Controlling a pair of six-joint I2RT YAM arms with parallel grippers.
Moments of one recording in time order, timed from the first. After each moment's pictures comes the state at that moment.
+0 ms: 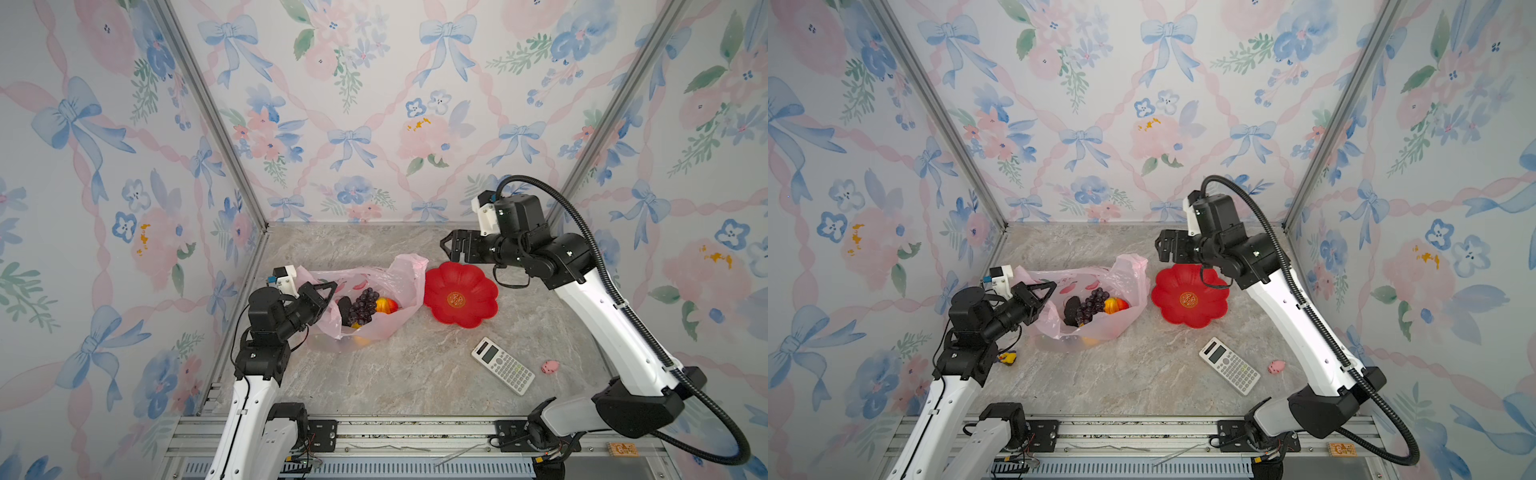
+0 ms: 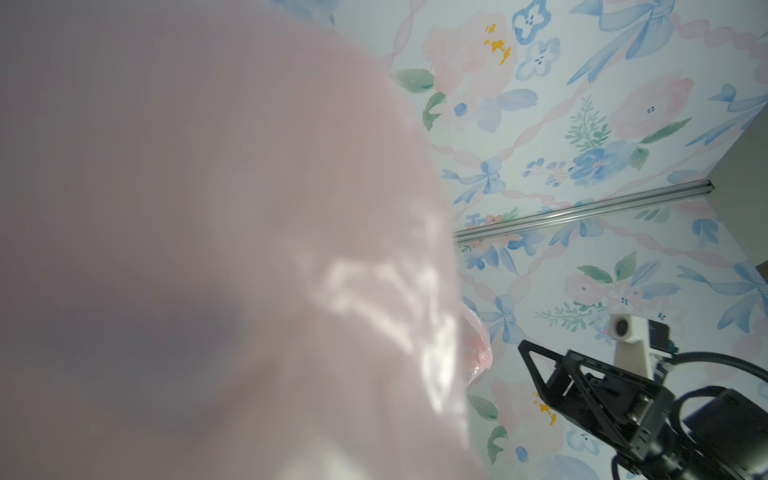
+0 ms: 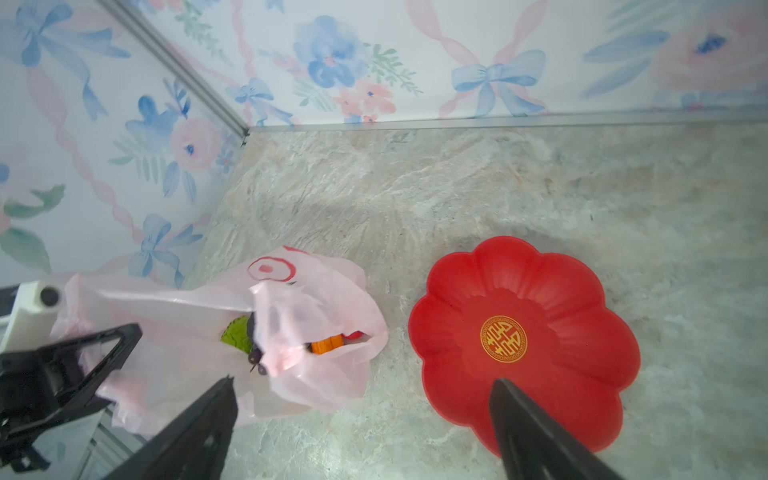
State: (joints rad) left arm 0.01 0.72 0.63 -0.15 0.58 -1.10; right arm 0.50 1.43 1.75 -0.96 -0.09 0.48
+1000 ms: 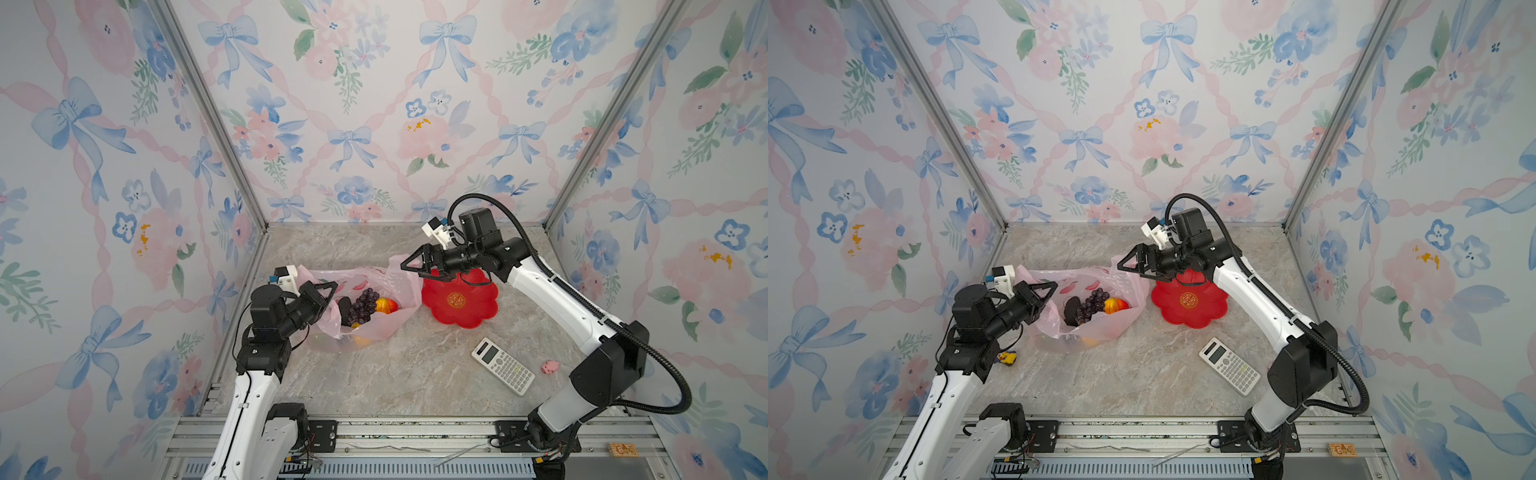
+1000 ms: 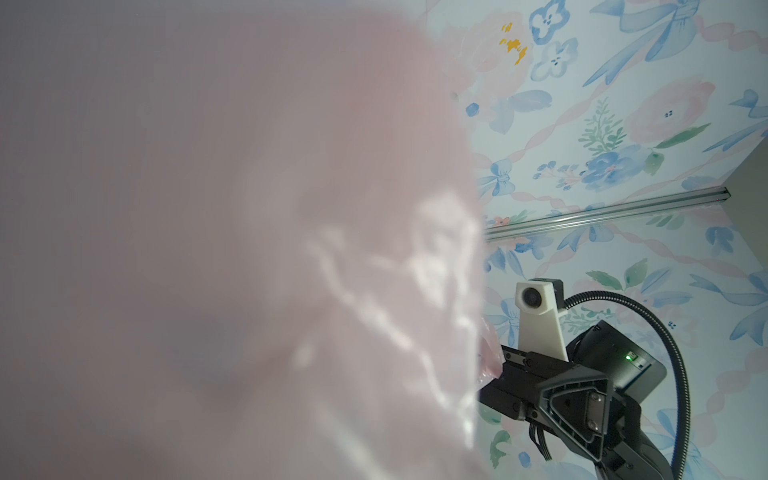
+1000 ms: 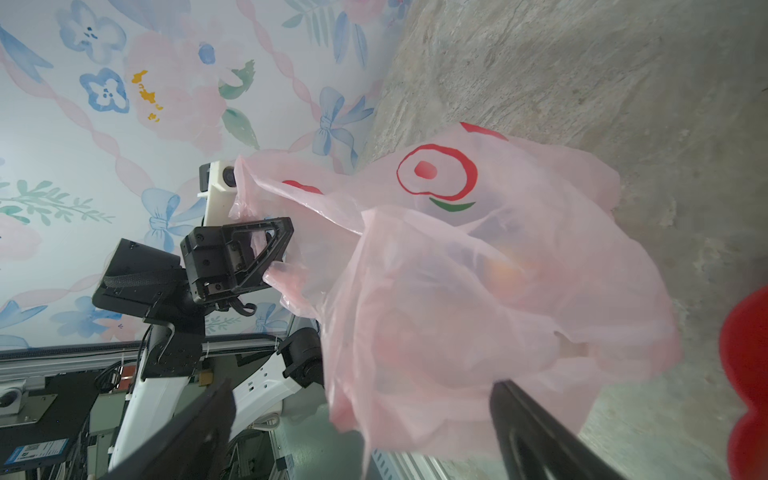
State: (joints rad) left arm 0.01 0.76 0.63 -0.14 0.58 -1.10; right arm 0.54 1.64 1.59 -0.66 -0.80 0.56
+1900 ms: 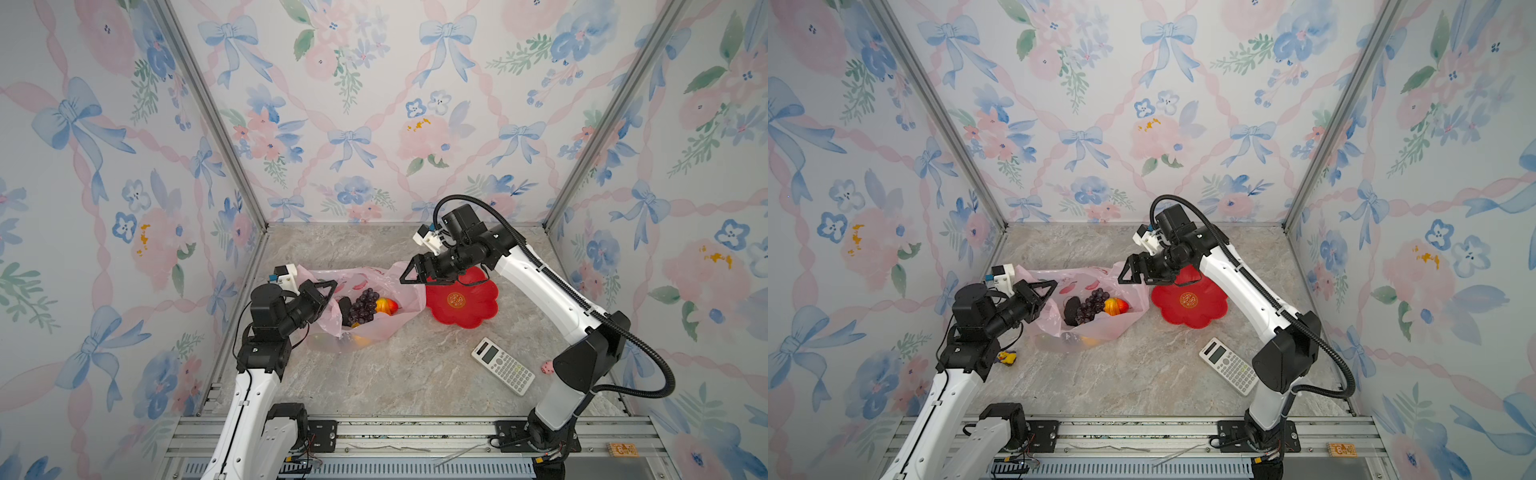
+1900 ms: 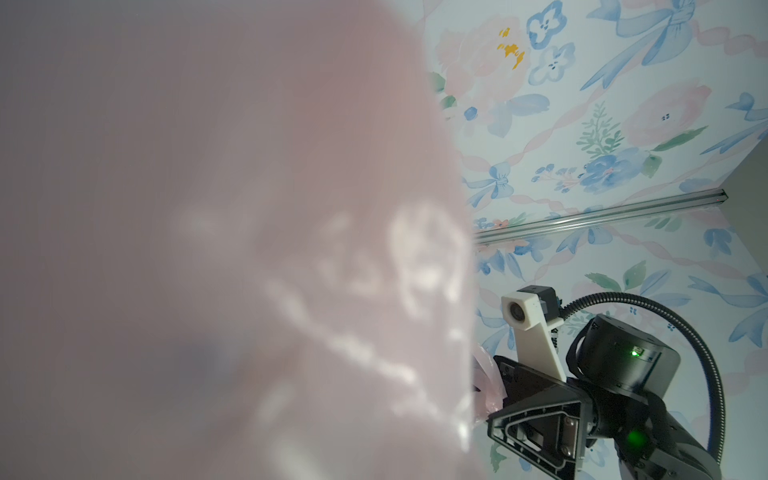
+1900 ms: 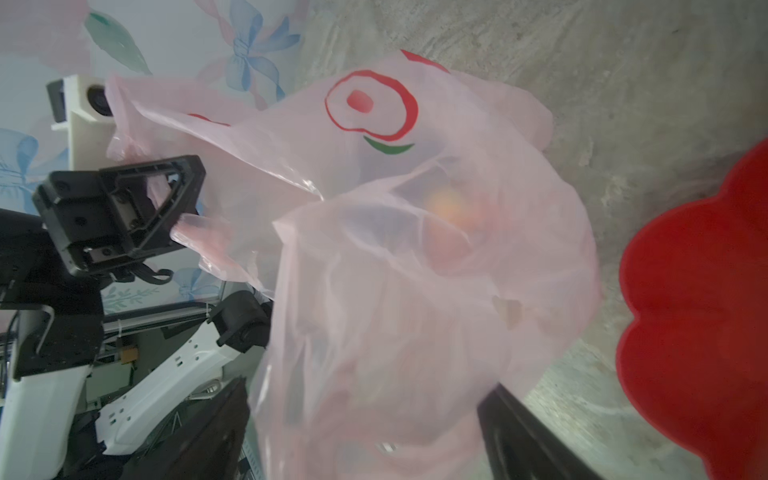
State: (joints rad) left arm 0.01 0.78 0.63 -0.12 0.58 -1.10; right arm 0.60 1.75 1.85 -1.12 -0.59 0.35
